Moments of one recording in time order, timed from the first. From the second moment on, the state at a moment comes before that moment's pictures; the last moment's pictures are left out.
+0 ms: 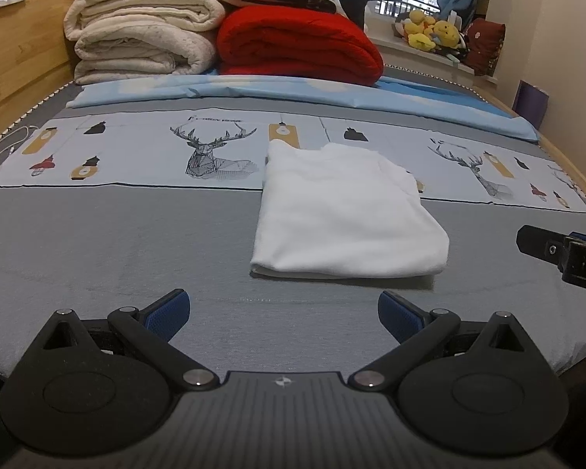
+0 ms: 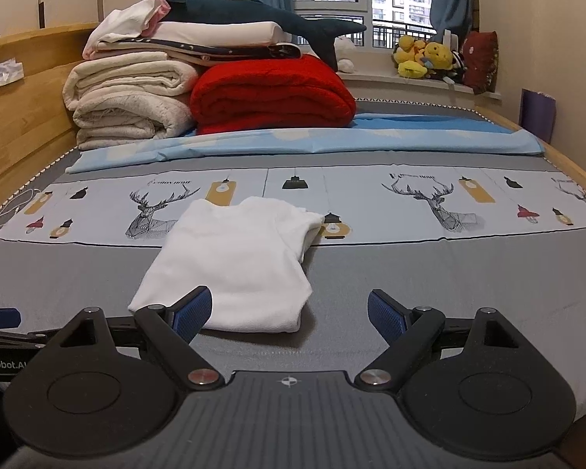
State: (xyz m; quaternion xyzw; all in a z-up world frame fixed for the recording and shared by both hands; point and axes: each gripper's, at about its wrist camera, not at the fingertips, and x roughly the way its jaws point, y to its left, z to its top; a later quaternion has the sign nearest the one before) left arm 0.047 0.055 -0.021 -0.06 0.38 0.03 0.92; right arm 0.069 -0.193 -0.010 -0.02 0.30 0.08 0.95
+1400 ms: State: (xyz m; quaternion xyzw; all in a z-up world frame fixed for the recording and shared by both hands) left arm 0.049 0.049 -0.021 -0.05 0.38 0.02 0.92; right arm 0.072 -0.196 -0.010 -0.02 0.30 0.08 0.95
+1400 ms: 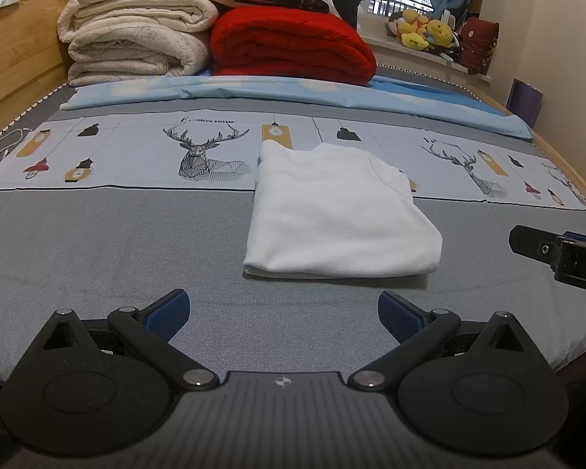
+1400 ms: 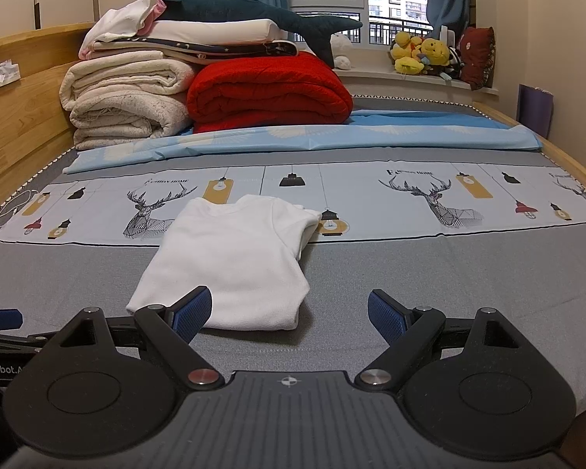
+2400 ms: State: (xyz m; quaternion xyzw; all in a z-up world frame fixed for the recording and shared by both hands) left arm 0.050 0.049 -0.023 -0.05 0.38 0.01 0.92; right arm 0.073 -0.194 -0.018 -0.02 0.30 0.08 0.95
